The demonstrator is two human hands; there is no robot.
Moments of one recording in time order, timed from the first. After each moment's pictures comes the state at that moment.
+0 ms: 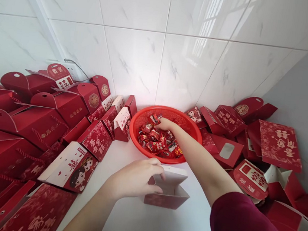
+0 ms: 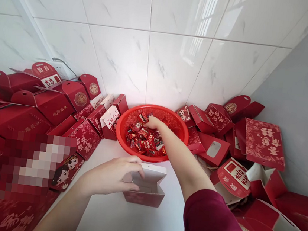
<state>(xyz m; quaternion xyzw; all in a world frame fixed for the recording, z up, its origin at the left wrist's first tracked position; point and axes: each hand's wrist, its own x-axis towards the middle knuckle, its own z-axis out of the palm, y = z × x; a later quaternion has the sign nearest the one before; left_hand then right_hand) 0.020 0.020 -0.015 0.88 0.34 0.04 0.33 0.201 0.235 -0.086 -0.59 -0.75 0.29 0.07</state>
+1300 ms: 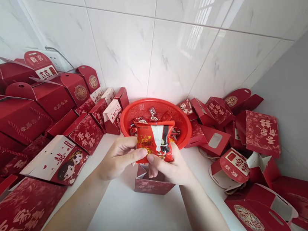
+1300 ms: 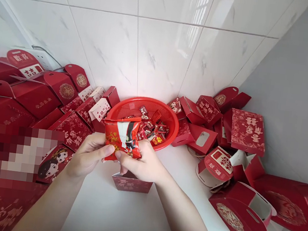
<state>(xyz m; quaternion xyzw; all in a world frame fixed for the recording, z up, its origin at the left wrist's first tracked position) 0.028 0.018 -0.010 0.64 0.22 0.40 0.61 0.208 0.002 -0.031 -0.27 -0.68 0.51 0.45</state>
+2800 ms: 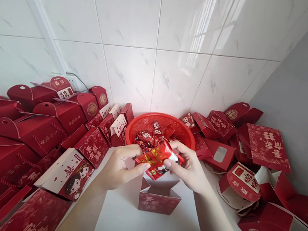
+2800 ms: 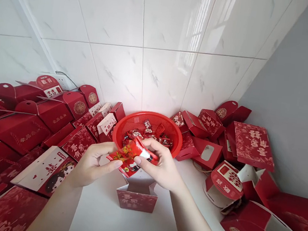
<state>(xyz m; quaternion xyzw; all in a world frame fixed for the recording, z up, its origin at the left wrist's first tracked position) 0.004 0.019 0.003 0.80 0.33 0.36 0.35 0.229 0.004 -0.014 -0.28 -0.66 0.47 0.52</state>
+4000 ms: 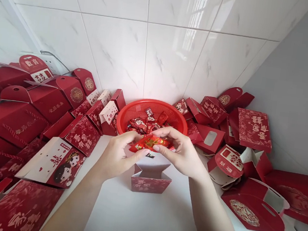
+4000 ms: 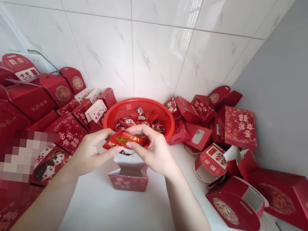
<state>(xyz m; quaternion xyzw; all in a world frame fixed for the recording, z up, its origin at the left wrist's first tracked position) 0.031 0.017 -0.004 0.82 0.38 0.34 0.27 0.238 0.000 -0.012 -0.36 -0.68 0.40 0.51</state>
